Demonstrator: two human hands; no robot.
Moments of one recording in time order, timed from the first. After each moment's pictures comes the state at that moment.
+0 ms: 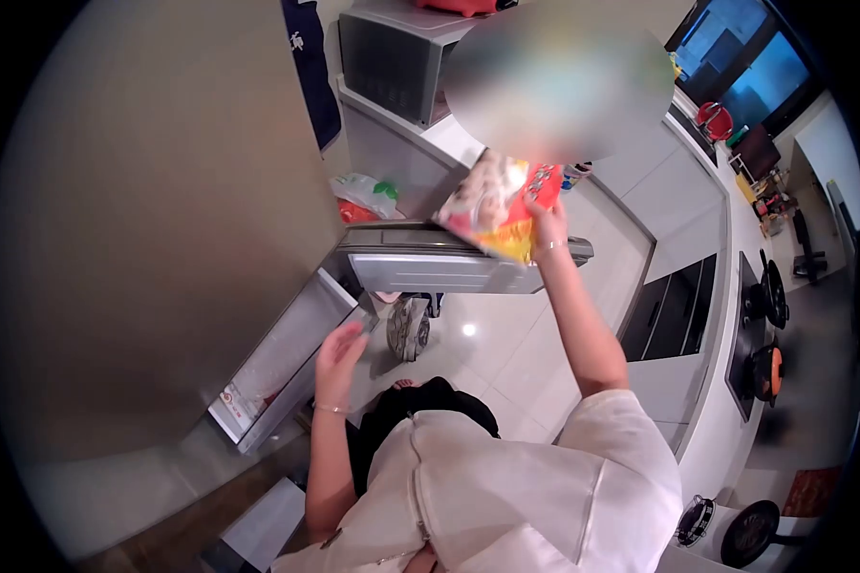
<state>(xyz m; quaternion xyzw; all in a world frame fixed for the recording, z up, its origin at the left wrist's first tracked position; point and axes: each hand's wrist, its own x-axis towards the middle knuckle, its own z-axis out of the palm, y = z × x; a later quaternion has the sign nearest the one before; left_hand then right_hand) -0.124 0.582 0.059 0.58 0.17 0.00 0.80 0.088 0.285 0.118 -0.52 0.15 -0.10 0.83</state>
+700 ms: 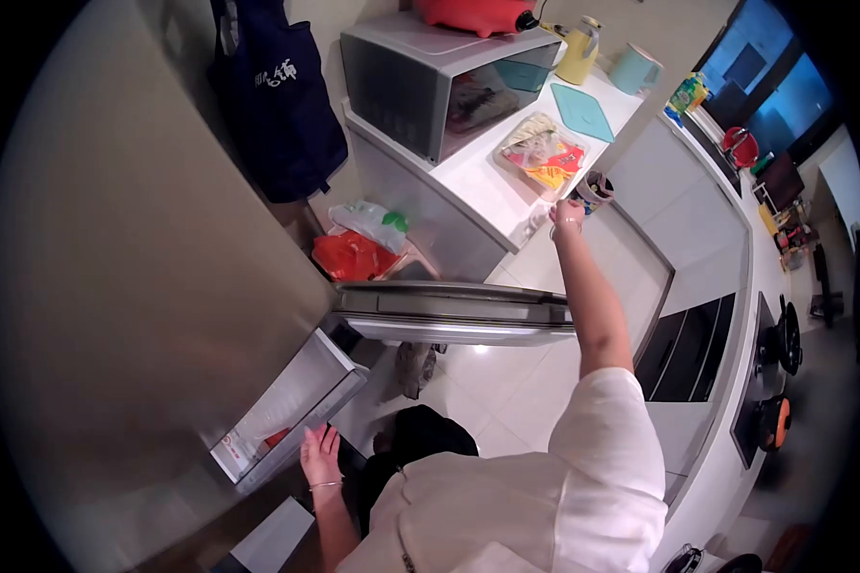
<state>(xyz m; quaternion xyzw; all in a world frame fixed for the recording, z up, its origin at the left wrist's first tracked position) -0.182 0.598 -0.019 0.36 0.41 0.17 0.82 0.322 0.185 0.001 -0.61 0.36 -0.16 0.69</state>
